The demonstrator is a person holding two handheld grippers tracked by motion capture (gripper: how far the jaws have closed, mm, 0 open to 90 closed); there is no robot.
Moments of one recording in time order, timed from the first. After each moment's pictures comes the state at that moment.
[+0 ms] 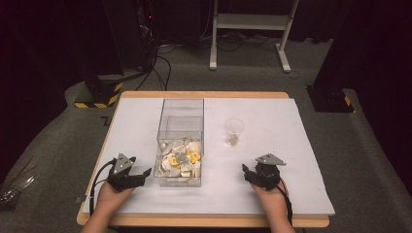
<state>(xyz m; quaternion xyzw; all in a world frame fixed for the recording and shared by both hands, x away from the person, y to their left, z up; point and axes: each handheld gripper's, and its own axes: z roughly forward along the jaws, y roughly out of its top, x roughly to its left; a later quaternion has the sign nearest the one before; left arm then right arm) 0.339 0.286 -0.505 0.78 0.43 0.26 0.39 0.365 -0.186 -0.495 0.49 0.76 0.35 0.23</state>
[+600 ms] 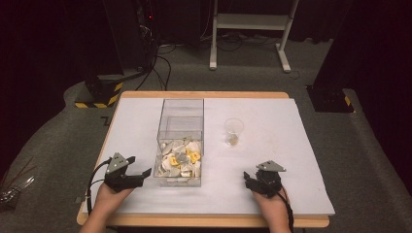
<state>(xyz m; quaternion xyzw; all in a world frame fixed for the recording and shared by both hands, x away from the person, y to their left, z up) 0.330 0.287 -0.484 0.76 0.43 0.22 0.44 0.351 -0.189 -0.504 0.50 0.77 0.33 0.23</state>
